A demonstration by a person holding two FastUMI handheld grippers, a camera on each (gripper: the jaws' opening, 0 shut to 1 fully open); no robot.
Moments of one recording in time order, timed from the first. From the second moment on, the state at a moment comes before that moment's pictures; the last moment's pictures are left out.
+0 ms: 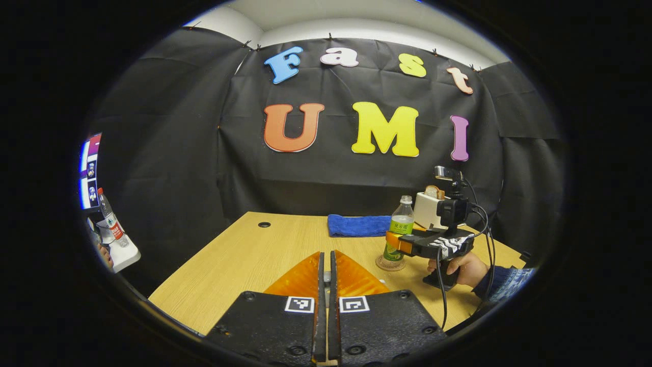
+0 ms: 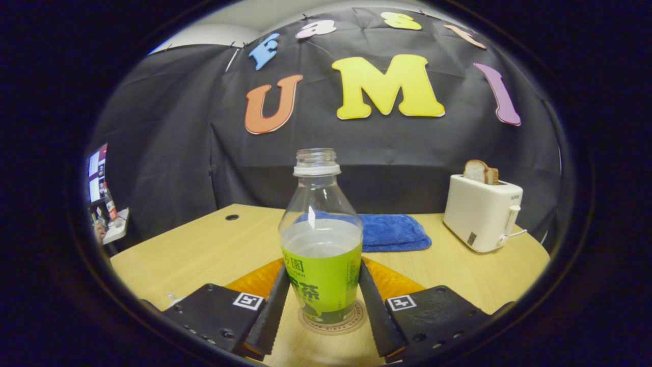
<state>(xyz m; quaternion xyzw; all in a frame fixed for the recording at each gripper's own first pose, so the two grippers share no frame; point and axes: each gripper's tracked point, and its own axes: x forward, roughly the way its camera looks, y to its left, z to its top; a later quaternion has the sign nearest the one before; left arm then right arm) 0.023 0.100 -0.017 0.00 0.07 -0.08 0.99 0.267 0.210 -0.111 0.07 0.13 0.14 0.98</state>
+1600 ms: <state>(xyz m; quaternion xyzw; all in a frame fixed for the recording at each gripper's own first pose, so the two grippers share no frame) 0.077 0.027 -0.054 0.02 0.05 -0.13 0.99 0.160 0.116 -0.074 0.03 0.06 0.12 0.99</state>
